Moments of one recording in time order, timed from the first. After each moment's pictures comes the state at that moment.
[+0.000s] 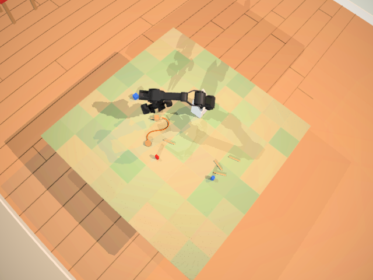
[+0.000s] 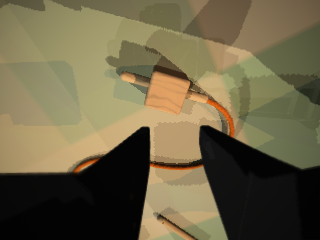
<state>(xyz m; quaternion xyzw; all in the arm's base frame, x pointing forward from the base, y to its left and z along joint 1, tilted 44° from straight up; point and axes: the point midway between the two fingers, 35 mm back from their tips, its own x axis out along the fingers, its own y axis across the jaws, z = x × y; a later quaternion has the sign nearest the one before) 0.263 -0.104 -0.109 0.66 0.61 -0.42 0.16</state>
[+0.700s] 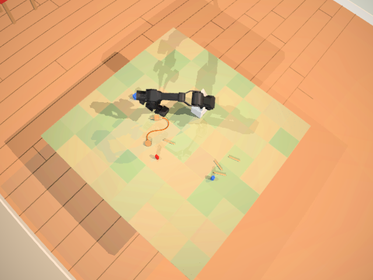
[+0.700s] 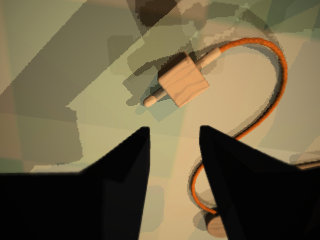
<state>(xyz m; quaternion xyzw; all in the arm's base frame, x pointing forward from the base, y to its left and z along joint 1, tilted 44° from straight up) 0.276 -0.110 -0.116 0.66 0.35 -0.65 -0.16</state>
